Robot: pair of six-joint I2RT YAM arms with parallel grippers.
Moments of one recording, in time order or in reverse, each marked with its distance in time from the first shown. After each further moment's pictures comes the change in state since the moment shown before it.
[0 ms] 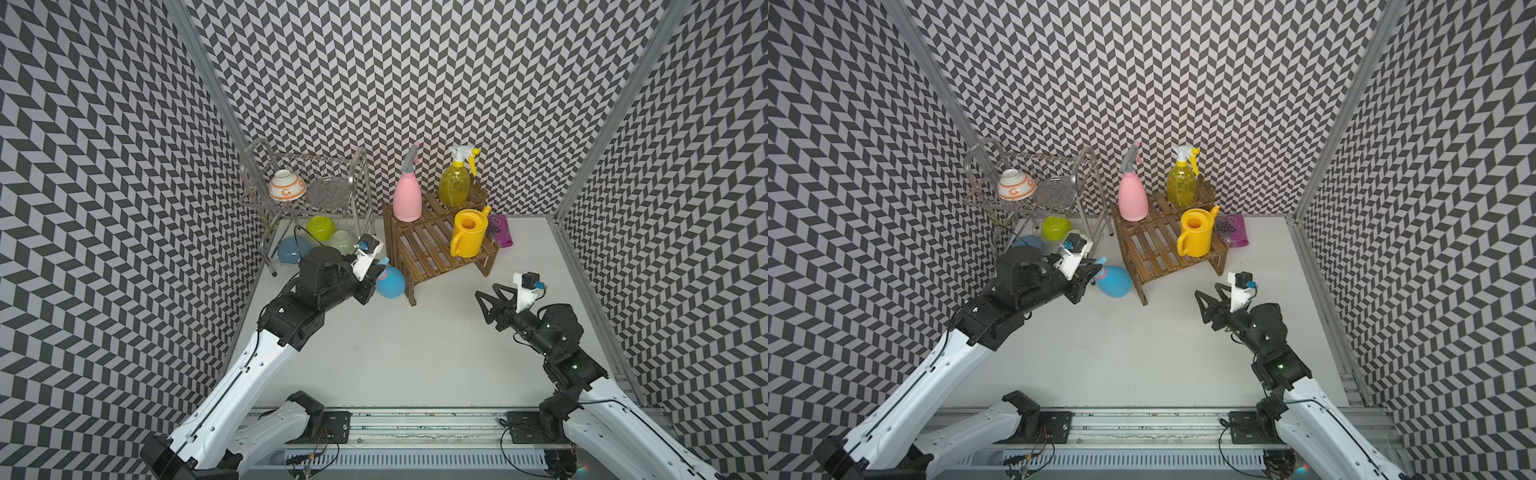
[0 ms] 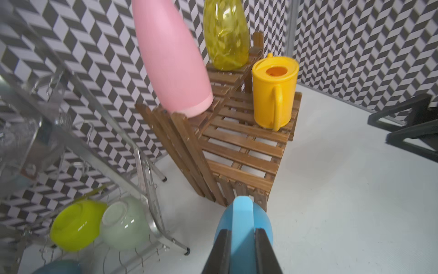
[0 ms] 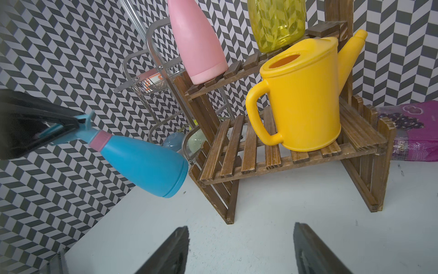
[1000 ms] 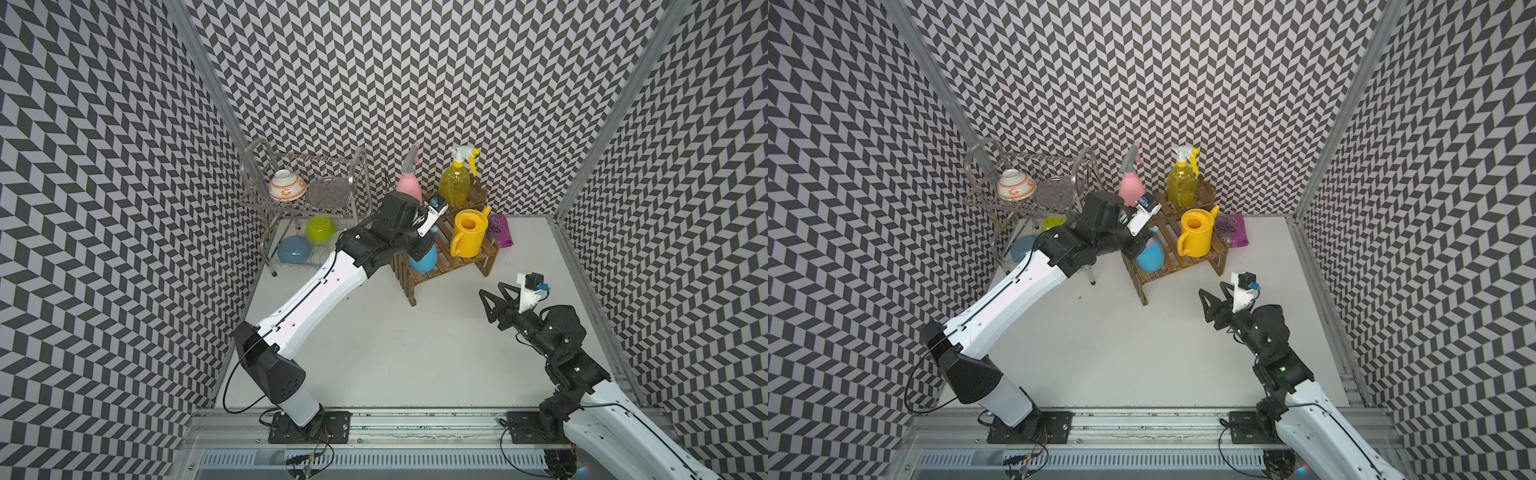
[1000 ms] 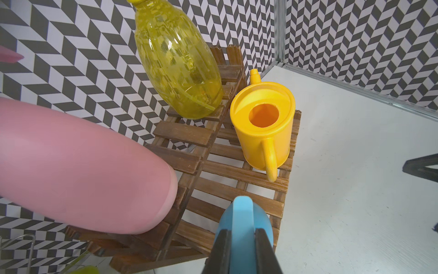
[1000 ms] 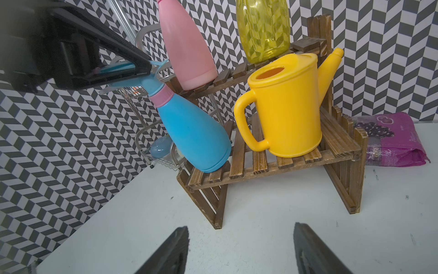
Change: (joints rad) left arm -0.174 0.644 0.673 -0.208 -0.185 0.016; right arm 0.000 -0.026 0.000 -0.022 0.056 -0.037
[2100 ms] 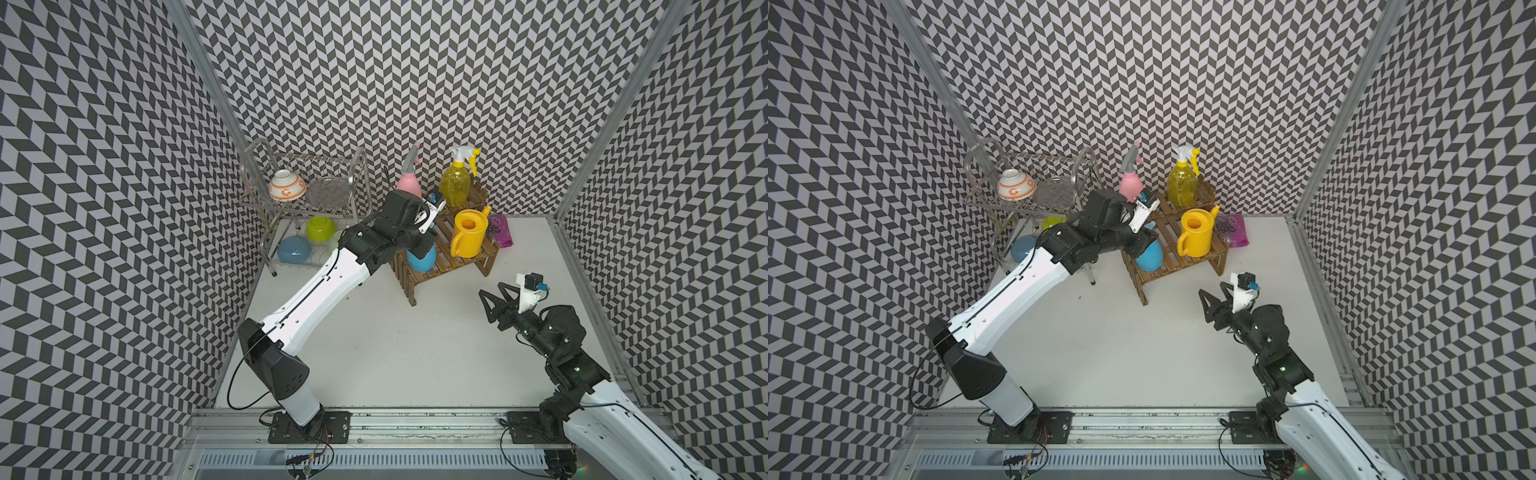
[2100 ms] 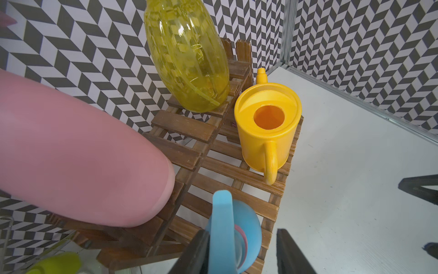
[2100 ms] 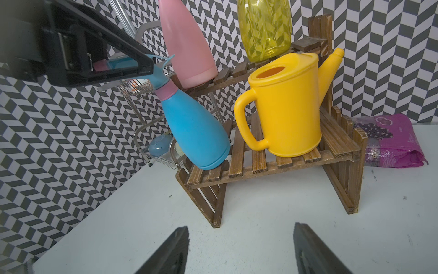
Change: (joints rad) left arm 0.000 0.020 0.027 -0.023 -0.009 -0.100; right arm 0.000 0.000 0.000 -0.003 0.000 -0.014
